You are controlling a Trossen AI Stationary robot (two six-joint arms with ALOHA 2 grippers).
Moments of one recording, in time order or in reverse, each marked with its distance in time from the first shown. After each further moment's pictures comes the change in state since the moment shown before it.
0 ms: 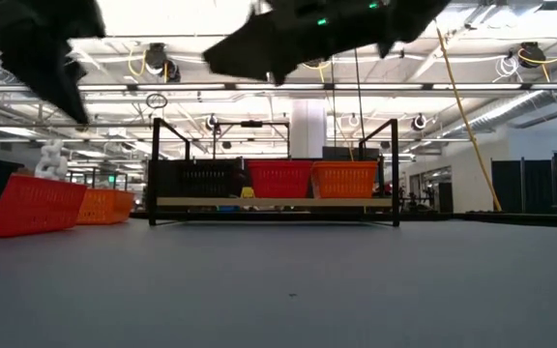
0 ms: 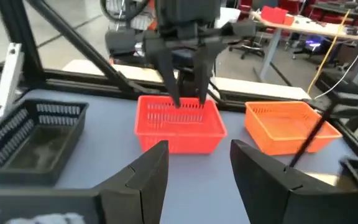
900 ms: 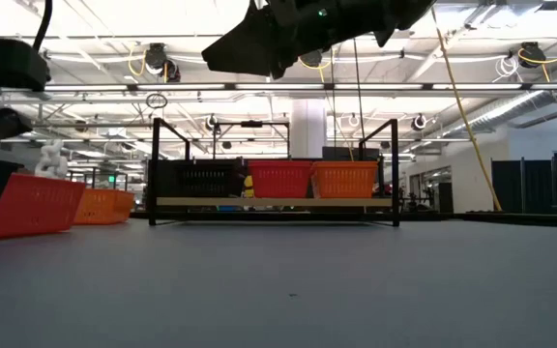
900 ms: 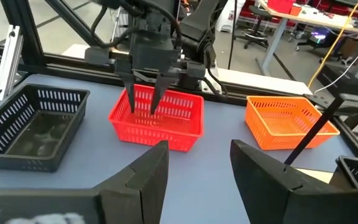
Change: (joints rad) left arm -0.265 -0.002 -0.238 0.144 0.209 -0.258; right arm 0.002 -0.010 0.059 -0.135 0.005 -0.038
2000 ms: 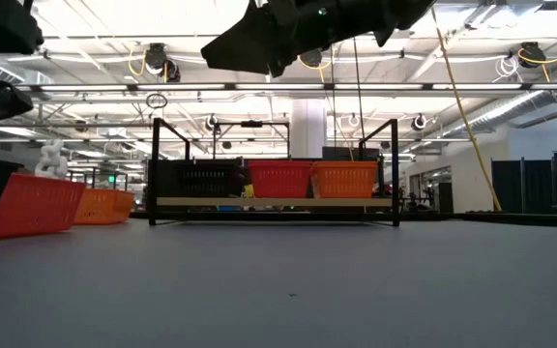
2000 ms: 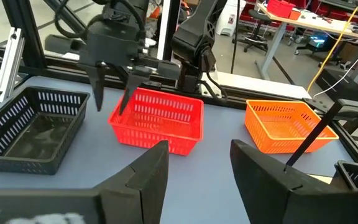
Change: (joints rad) left arm -0.096 0.160 0.125 0.083 0.009 0.013; right arm 0.000 0.000 -0.001 0.014 -0.003 -0.008
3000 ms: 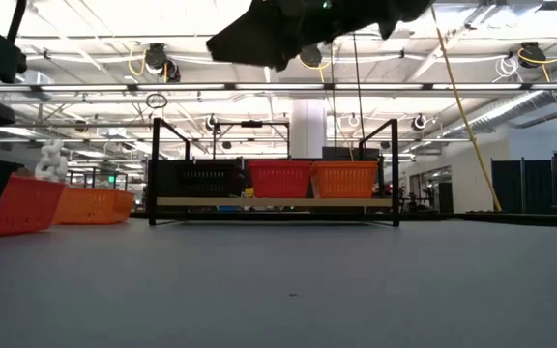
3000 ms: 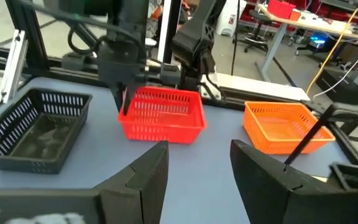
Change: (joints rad) left arm -0.036 0.077 0.001 -0.114 0.046 -0.059; right arm 0.000 -0.033 -0.001 -0.033 0.000 -0.004
